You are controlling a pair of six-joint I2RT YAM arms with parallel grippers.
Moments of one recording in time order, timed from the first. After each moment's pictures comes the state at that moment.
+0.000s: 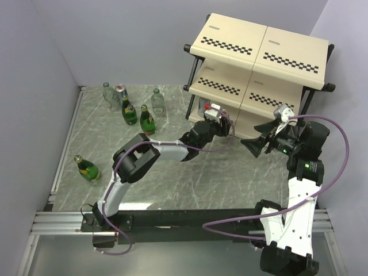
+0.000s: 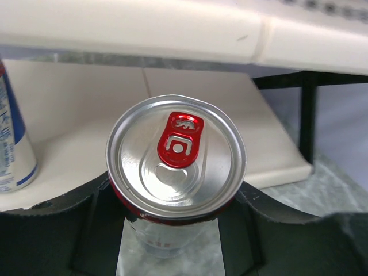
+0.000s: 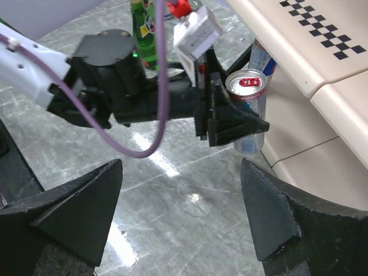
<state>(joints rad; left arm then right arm) -0.94 2.16 1.38 0.83 -0.24 -0.28 -0.35 0.76 0.94 -0.57 -1.13 -0.28</state>
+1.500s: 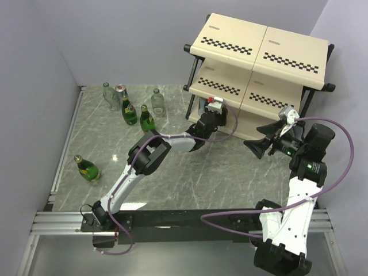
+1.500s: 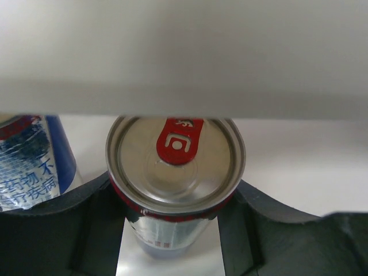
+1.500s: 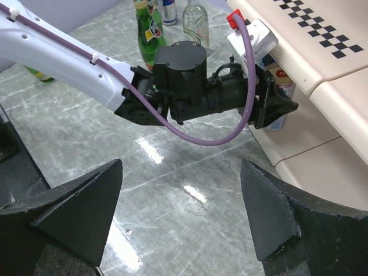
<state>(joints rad) -0.87 2.45 1.73 0.74 -0.36 -0.17 -0.45 0.76 0.95 -0.62 -1.23 -0.31</state>
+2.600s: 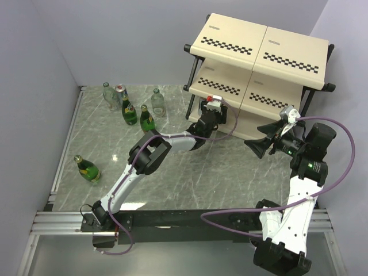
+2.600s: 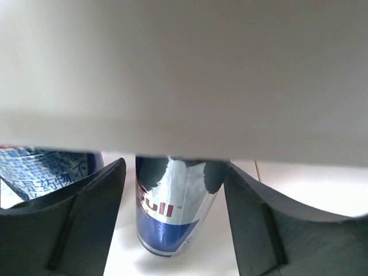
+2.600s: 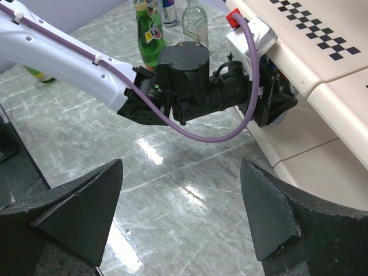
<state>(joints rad) -0.86 2.47 1.77 0.71 -0.44 -0.15 -0.46 0.77 0.96 -0.63 -1.25 -0.32</state>
